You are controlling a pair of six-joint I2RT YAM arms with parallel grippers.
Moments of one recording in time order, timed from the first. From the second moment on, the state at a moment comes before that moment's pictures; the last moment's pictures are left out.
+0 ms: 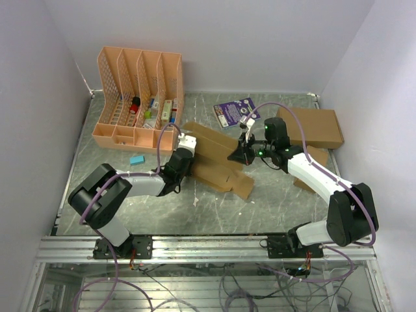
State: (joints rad) left arm -0.72 1.60 0.63 0.41 -0.40 -0.19; right arm 0.37 1.39 0.89 -0.12 -0.75 -0.13
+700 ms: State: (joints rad) left arm -0.71 1.31 0.63 0.16 -0.35 -0.26; right arm 0.36 1.41 0.89 -0.14 -0.77 -0.13
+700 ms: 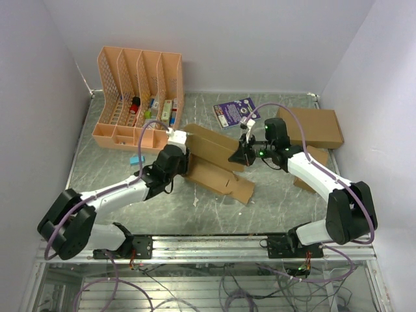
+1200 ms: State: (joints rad) left arm -0.52 0.87 0.50 0.12 -0.11 -0.47; right arm 0.21 1.41 0.98 -0.35 -1.00 -0.36
